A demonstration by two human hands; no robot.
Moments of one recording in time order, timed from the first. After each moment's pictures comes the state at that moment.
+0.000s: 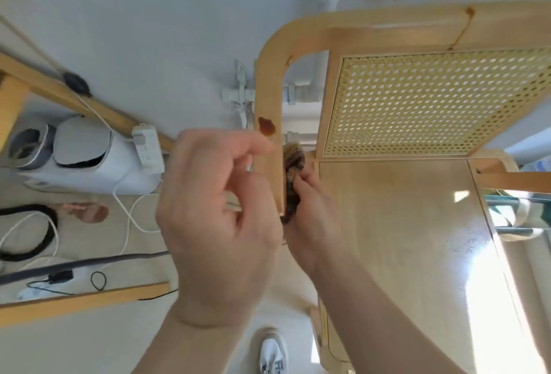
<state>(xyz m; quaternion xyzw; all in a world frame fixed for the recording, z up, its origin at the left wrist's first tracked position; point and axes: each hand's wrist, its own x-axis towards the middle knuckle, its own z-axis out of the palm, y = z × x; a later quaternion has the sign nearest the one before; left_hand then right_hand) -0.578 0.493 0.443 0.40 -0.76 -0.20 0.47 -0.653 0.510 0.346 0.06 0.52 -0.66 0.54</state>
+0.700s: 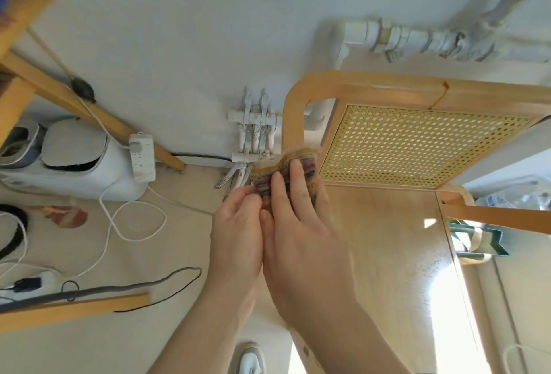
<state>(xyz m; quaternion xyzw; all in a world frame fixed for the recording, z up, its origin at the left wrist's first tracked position) -0.560 0.475 0.440 0.55 -0.35 -0.69 0.32 -0.616 0.530 0.428 -0.53 0.82 -0.13 0.14</state>
